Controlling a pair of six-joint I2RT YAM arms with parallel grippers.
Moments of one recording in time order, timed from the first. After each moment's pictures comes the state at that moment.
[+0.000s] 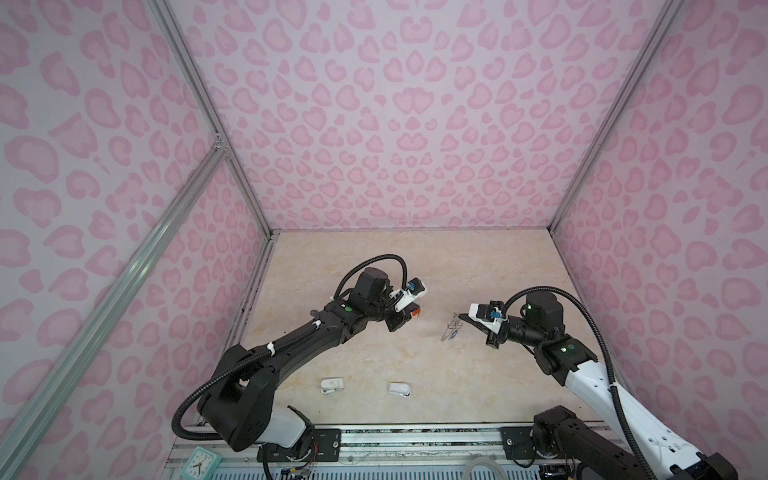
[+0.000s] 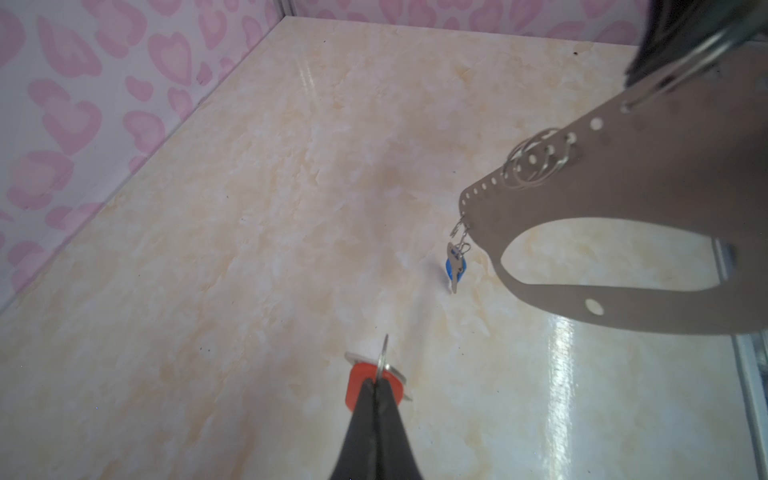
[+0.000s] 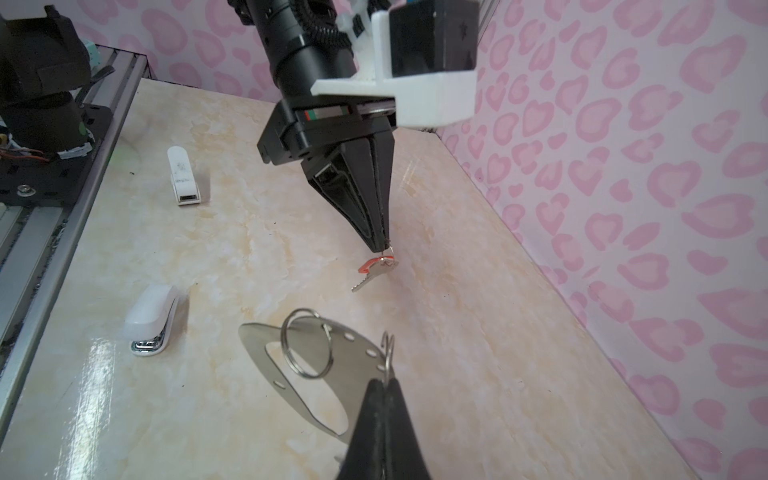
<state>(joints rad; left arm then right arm) -0.63 1.44 0.94 -0.15 0.46 0.46 0.34 0.90 0.59 -0.12 -0.71 -0.66</state>
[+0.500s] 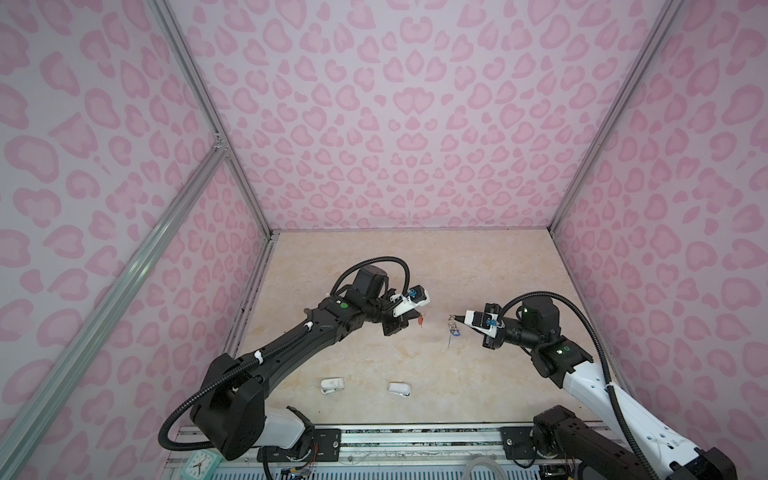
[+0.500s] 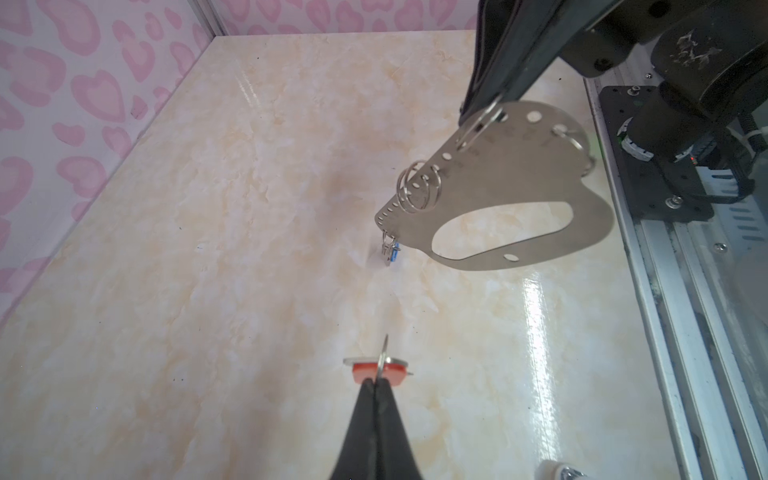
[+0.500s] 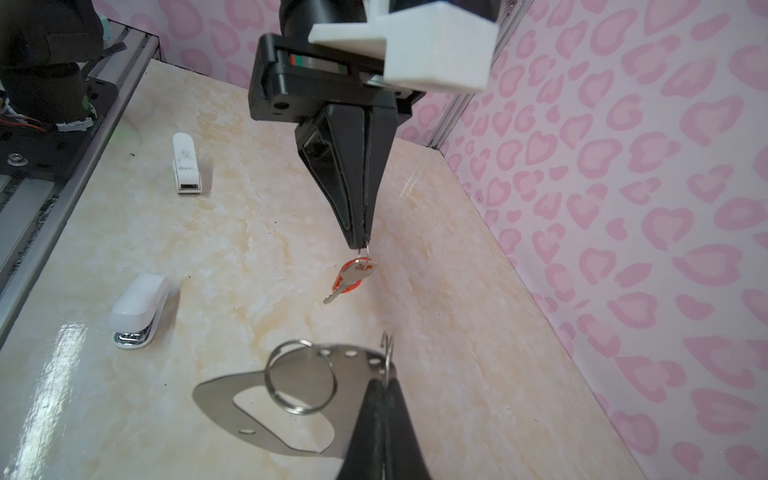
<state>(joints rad) -0.63 1.40 1.01 -0.35 0.54 0.58 0.37 0.90 0.56 -0.04 -0.70 -0.72</state>
